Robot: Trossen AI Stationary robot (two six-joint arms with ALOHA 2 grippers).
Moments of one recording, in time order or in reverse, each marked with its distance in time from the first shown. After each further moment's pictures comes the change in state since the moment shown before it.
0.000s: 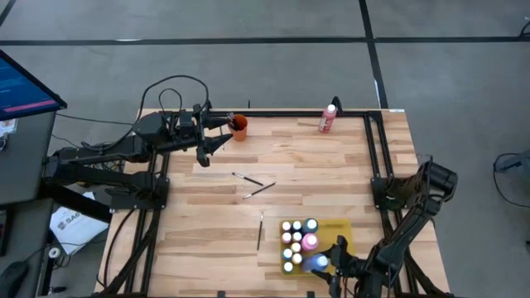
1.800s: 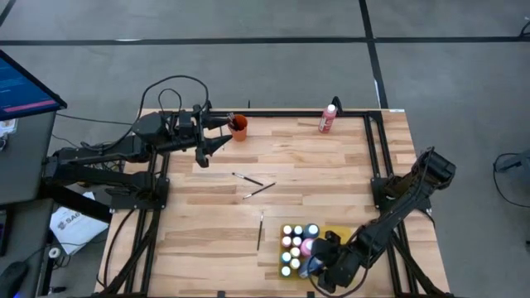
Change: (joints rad) left arm 0.000 -0.006 0.000 -0.002 0.017 0.007; right arm -0.238 -0.081 0.079 -0.182 -0.647 -0.081
